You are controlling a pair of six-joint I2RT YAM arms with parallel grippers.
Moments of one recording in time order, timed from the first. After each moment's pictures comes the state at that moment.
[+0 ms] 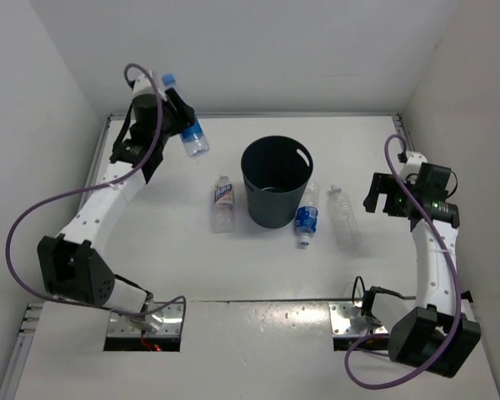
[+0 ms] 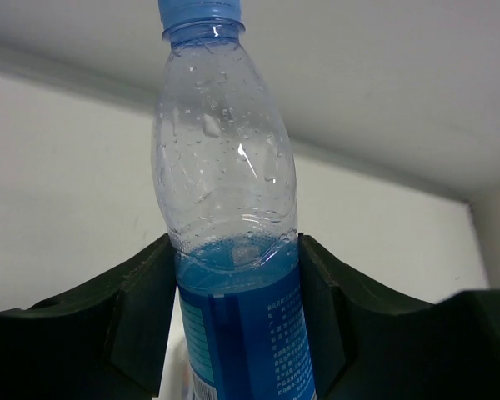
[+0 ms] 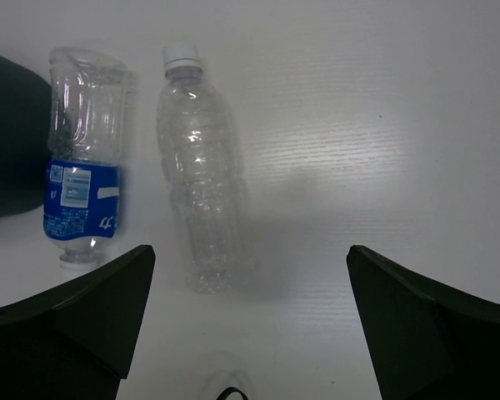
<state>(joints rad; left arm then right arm) -0.23 1.46 1.33 -0.16 -0.15 -0.52 -0.32 1.02 0.87 -0.67 -0.25 -0.10</state>
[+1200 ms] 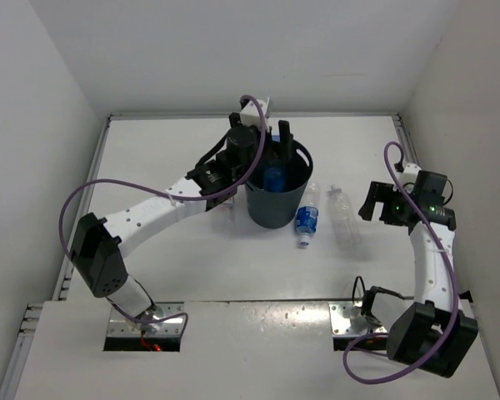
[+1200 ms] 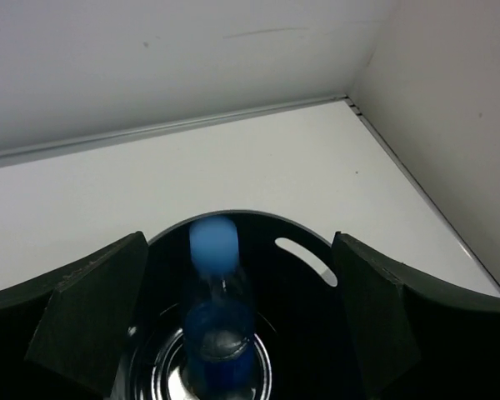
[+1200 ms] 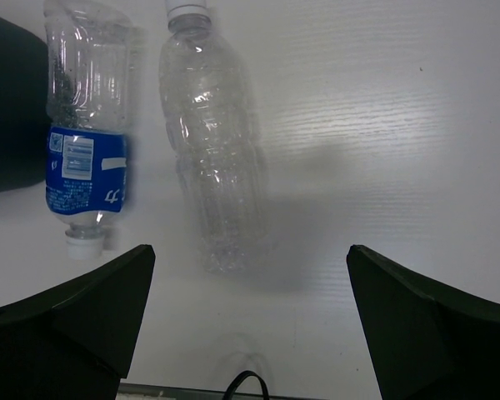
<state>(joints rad) -0.82 1.57 1.40 0.11 -0.38 -0.26 -0.34 1.02 0.80 -0.68 -0.32 -0.09</state>
